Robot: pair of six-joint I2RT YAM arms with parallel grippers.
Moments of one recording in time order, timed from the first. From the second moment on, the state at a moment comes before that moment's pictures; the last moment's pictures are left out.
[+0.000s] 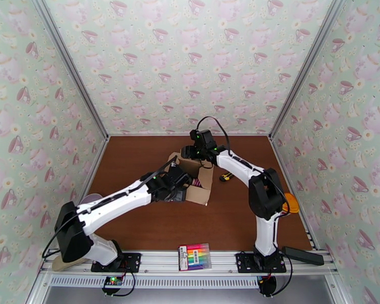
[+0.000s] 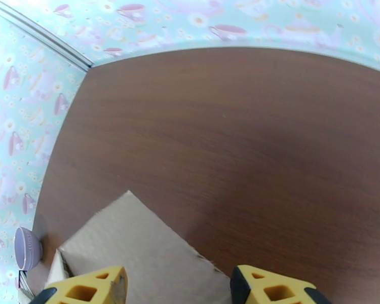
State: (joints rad) left arm -0.91 1.47 1.28 -0.96 -0.28 -0.66; right arm 0.54 1.98 1.66 -0.35 -0.25 0.40
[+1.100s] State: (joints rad) left arm -0.76 1.63 1.55 -0.98 -0.33 -0.36; right arm 0.77 1.44 1.29 -0.62 0.35 0.45
